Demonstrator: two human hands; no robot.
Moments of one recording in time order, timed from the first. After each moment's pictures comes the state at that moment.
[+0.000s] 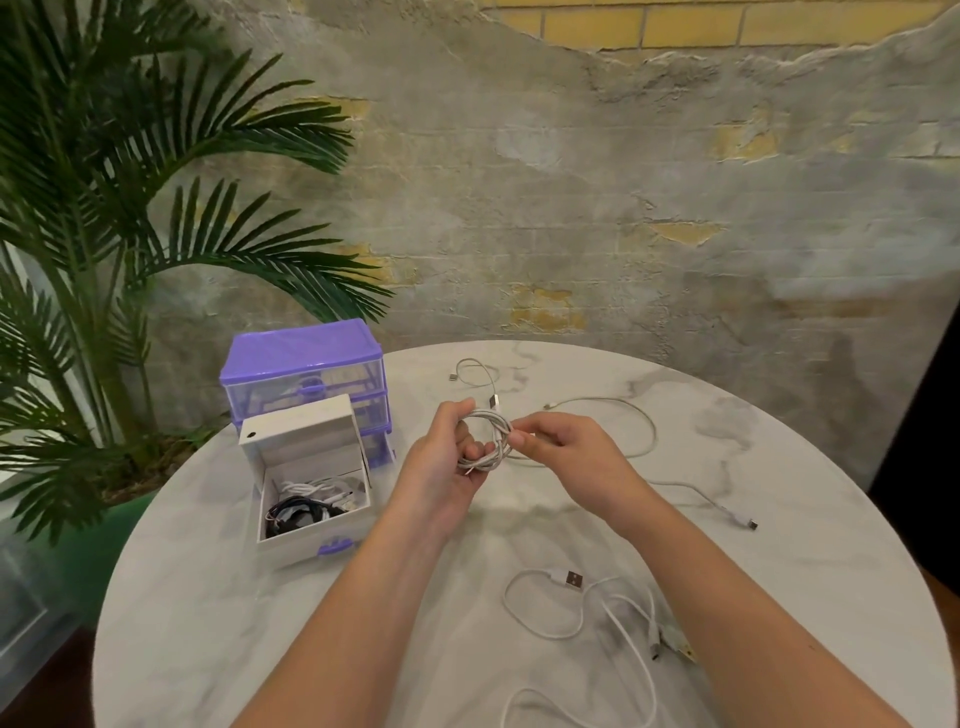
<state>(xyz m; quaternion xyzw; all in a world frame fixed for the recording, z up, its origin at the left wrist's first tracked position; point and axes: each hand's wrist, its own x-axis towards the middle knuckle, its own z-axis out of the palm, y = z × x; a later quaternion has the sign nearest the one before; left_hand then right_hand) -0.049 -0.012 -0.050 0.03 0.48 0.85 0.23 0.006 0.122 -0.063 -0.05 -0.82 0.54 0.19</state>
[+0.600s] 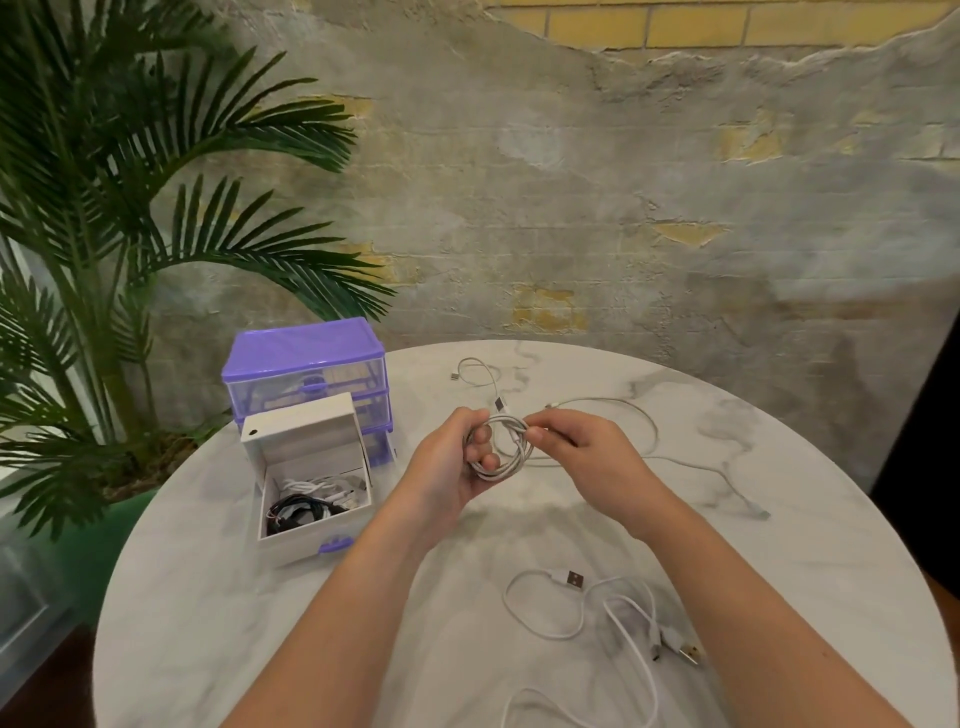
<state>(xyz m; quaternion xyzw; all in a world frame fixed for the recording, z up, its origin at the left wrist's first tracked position) -0.049 -0.018 -0.049 0.12 0.56 0.78 0.27 0.012 0.135 -0.065 -0.04 -0.87 0.45 0.22</state>
